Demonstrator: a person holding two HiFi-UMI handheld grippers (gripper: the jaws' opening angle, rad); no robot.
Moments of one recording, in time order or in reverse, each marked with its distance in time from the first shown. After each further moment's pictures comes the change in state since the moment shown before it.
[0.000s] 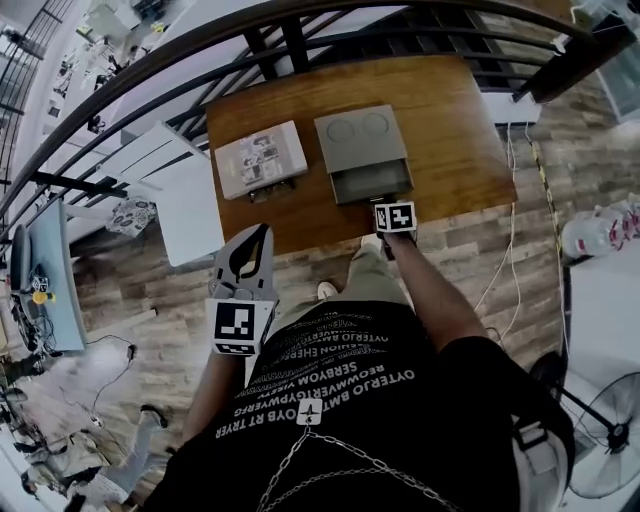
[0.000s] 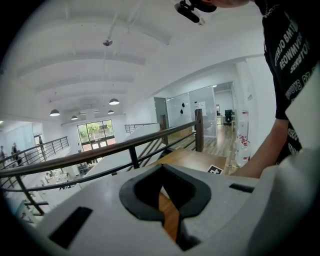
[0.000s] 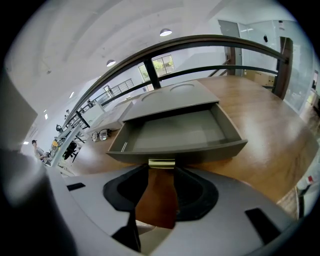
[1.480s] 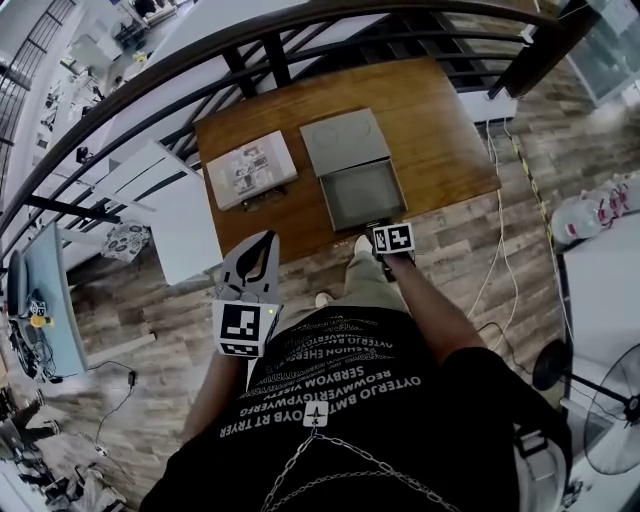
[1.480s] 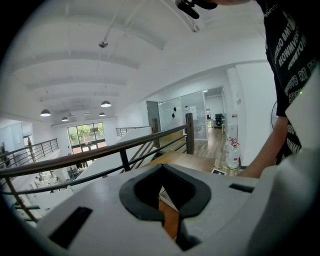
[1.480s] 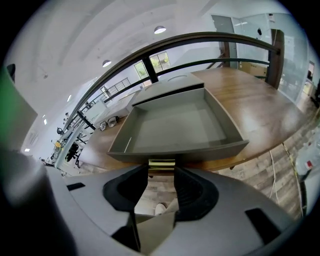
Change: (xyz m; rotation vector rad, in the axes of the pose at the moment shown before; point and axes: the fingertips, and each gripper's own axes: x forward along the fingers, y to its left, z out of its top) left arm -0.026 -0.029 -0.004 0.021 -0.047 -0.104; right arm -0.041 0.013 -0.077 0.052 0.030 0.003
